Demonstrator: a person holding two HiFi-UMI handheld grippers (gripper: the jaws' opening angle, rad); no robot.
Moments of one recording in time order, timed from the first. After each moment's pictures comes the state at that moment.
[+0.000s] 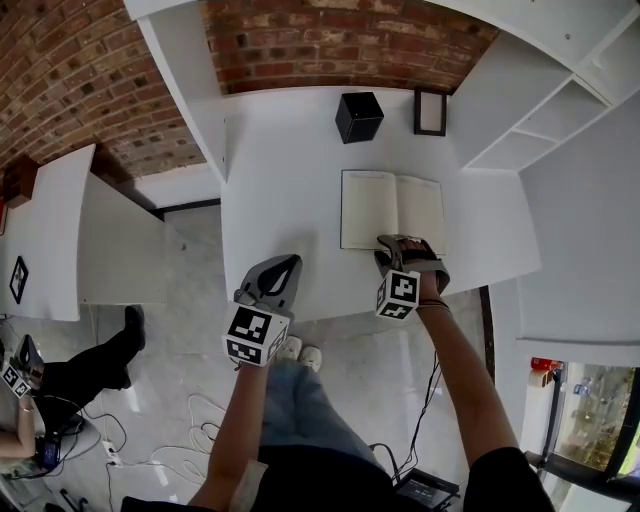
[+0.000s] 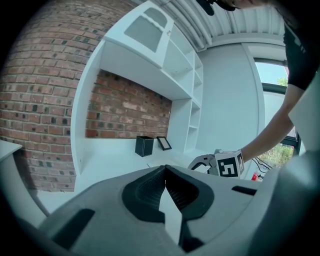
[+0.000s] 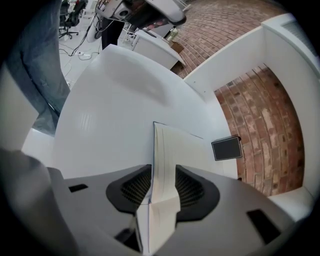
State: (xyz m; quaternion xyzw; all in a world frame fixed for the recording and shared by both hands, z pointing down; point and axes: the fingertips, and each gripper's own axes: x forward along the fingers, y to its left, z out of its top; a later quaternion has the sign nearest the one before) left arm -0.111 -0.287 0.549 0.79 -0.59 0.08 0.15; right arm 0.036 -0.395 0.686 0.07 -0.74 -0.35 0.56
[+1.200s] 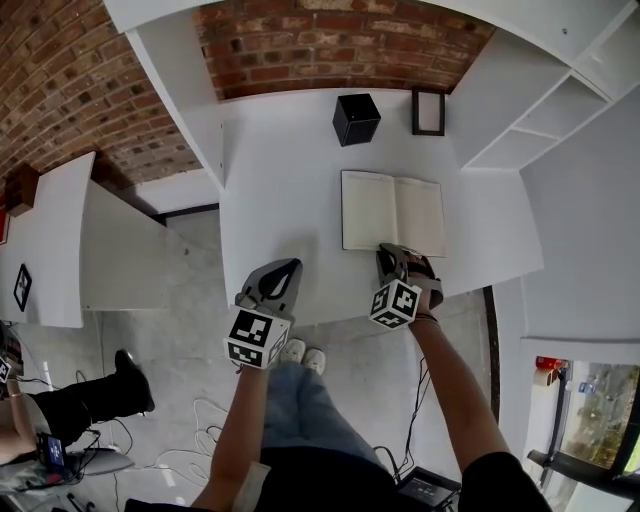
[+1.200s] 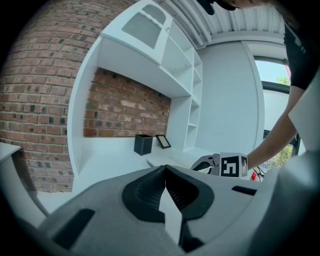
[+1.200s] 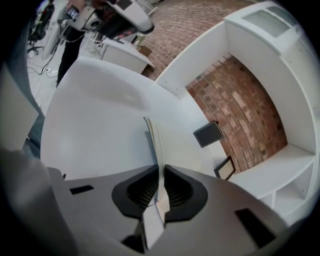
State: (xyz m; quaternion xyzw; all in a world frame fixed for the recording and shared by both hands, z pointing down) left arm -0.108 -0.292 0.554 0.79 -0.58 0.10 0.15; right arm 0.041 -0.402 0.676 0.21 -0.79 -0.28 0.50
